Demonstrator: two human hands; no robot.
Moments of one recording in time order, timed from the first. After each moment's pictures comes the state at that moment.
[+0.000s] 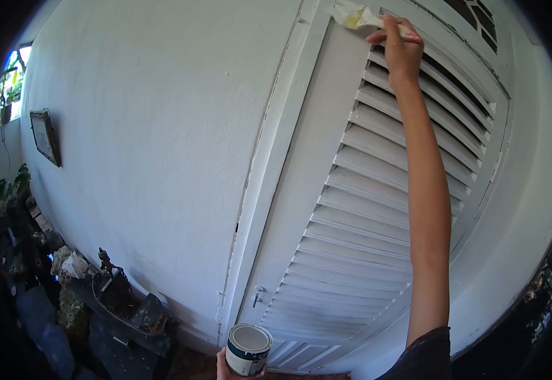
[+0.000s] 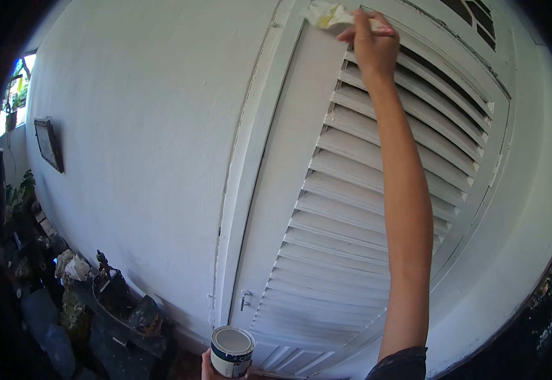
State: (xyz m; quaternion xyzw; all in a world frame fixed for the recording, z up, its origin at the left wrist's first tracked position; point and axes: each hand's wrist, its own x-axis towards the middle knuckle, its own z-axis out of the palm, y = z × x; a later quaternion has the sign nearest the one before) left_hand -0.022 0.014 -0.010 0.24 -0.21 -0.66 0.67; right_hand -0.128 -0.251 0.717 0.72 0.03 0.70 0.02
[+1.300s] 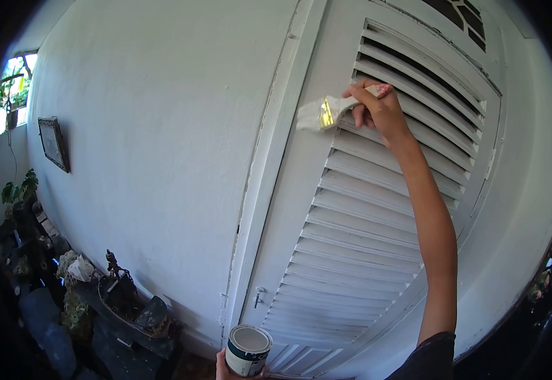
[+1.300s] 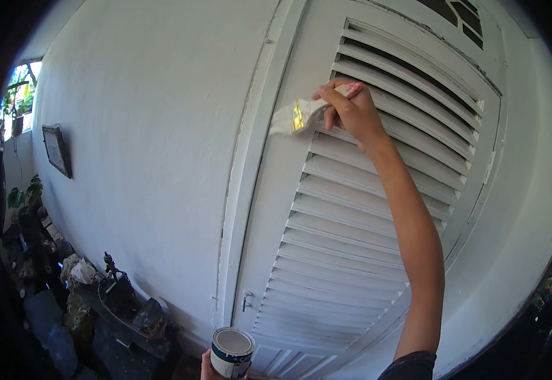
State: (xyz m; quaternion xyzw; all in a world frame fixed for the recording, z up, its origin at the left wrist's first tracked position) left_hand -0.022 0.036 0.026 0.39 -0.31 -0.56 0.66; right_hand -0.169 -0.208 0.635 0.85 -0.15 0.48 -0.17
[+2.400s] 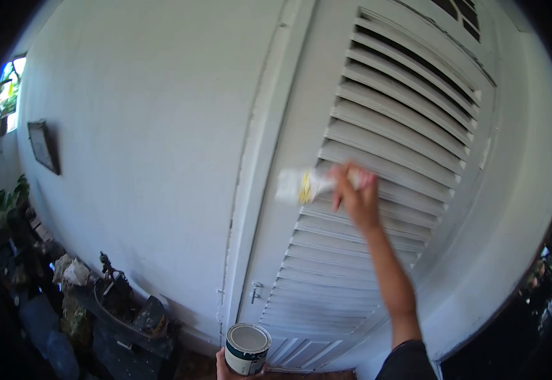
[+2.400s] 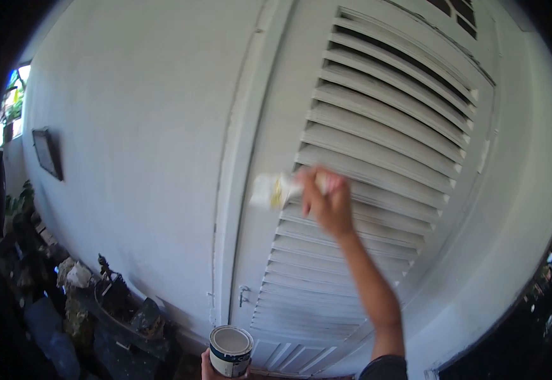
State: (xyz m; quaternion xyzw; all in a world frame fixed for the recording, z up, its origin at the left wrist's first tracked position) left_hand -0.026 0.033 0.006 0.23 -0.10 -0.69 0.68; right_hand -0.181 -0.196 0.460 0.78 -0.16 0.57 -0.20
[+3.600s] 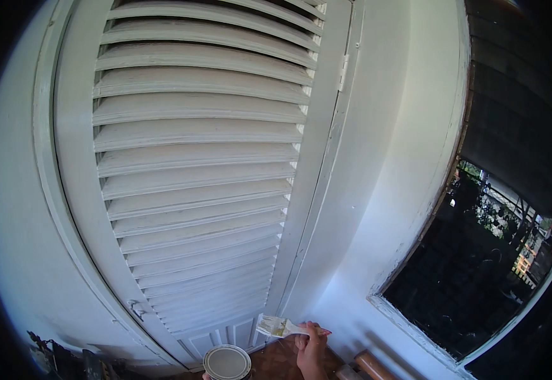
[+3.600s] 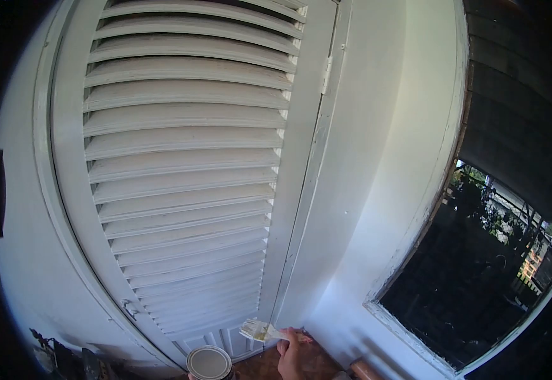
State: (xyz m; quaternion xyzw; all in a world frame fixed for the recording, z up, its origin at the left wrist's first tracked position) left_hand -0.148 0.029 0.014 0.13 0.12 -0.92 0.35; right_hand -0.422 0.020 0.067 0.13 -0.40 0.84 -0.34
